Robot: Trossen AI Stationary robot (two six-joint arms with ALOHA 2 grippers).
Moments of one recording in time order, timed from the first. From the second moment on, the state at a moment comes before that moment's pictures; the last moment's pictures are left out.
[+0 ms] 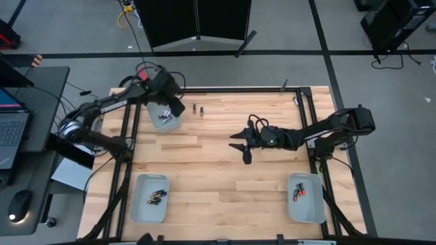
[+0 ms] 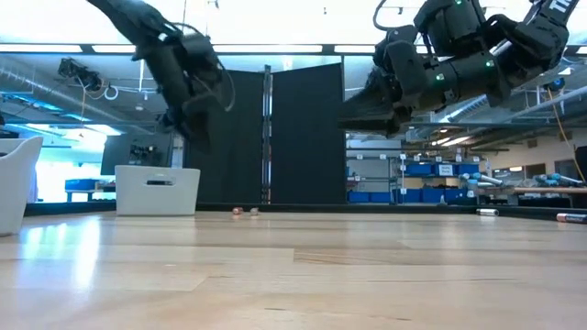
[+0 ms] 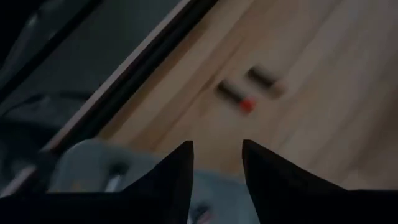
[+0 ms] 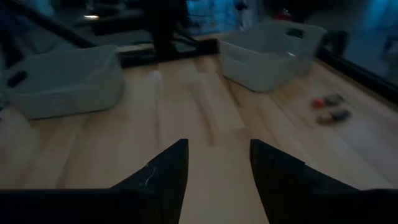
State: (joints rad) left arm 0.74 1.34 0.99 -0.60 -0.02 0.05; right arm -0.02 1.49 0.50 0.72 0.12 0.14
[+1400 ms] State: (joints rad) left arm 0.45 1.82 1.02 -0.13 -0.28 -0.60; right arm -0.04 1.32 0.50 0.52 0.19 0.10
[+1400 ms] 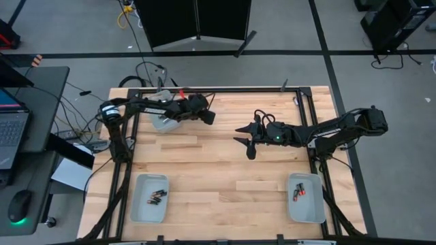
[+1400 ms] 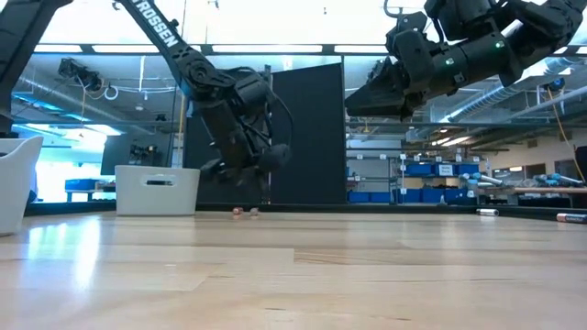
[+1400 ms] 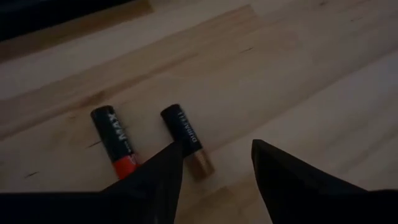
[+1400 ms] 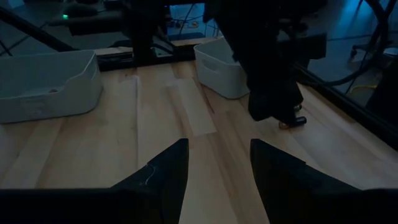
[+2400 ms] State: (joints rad) left arm 0.46 1.90 1.05 -0.14 -0.27 -0.41; right arm -0.04 1.32 0.50 0.52 0.19 0.10
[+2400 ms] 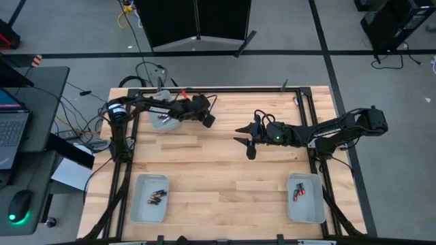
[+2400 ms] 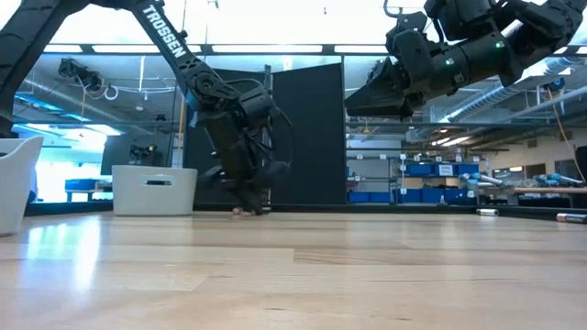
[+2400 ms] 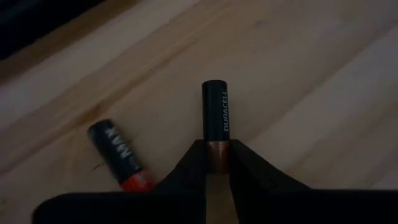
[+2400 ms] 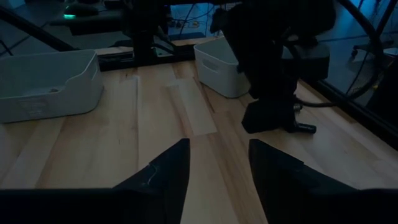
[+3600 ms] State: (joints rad) left arm -0.49 1.30 1.19 -1.07 -0.16 -0.60; right arm -0.04 1.32 0.50 0.46 0.19 0.09
